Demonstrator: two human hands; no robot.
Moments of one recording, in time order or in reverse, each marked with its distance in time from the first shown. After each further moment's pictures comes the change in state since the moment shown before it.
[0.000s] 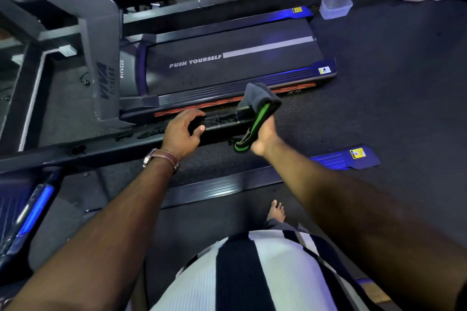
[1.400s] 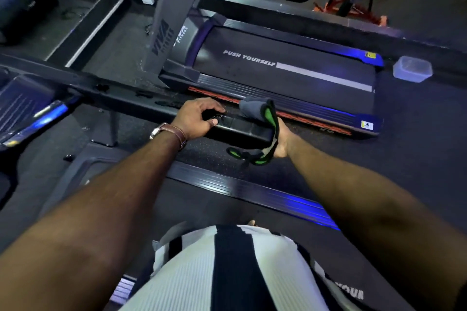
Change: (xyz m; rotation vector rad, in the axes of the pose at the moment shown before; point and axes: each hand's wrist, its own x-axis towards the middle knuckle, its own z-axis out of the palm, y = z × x) left_hand 0.003 0.008 0.007 -0.179 0.097 -0.236; right_hand 0.067 -0.051 0.000 -0.667 -0.458 0.582
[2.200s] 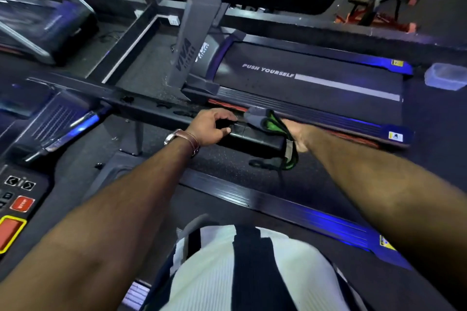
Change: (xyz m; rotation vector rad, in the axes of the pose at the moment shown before) left_hand -0.003 0.007 -0.005 0.071 -0.063 -0.067; right_hand -0.030 -0.037 0.017 -0.440 -0.080 -0.058
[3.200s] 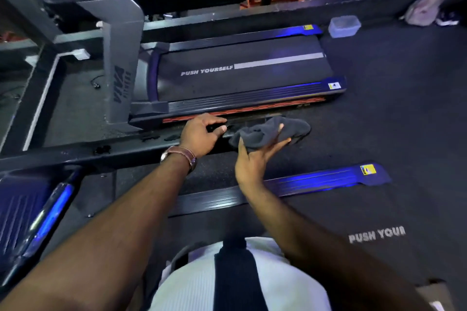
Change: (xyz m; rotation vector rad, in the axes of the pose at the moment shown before) left_hand 0.022 -0.043 -0.014 -0.063 -0.057 0.192; right_hand 0.072 0.071 0.198 0.226 1.503 -0.586
